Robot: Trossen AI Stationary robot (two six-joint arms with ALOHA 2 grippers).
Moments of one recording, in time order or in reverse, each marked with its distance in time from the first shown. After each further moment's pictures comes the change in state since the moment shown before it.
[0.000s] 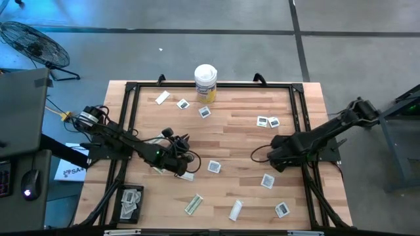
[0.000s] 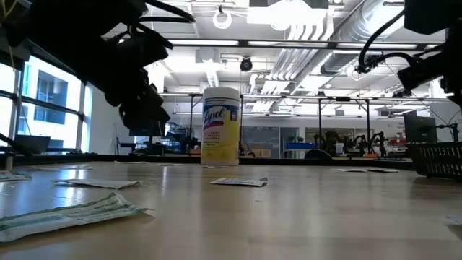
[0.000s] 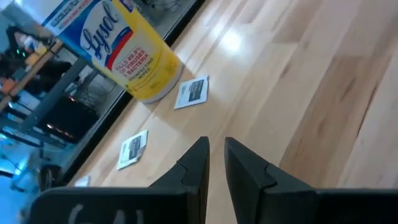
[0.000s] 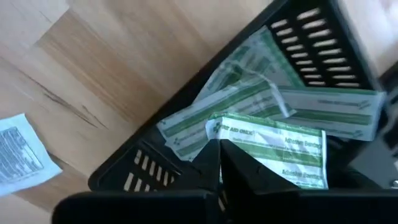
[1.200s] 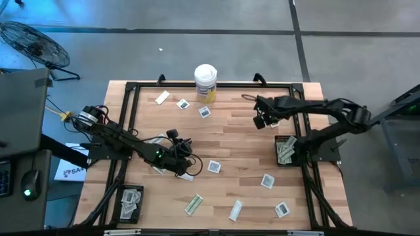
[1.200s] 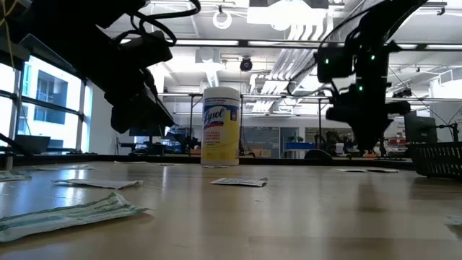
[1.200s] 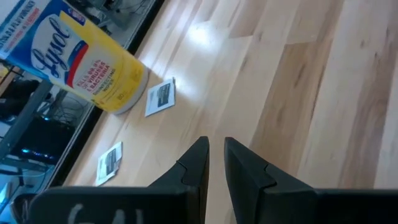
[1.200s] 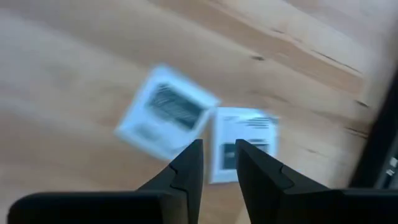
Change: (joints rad) left arm 0.000 -0.008 0.002 0.068 0.125 0.180; right arm -0.897 0.170 0.052 0.365 0.180 -0.461
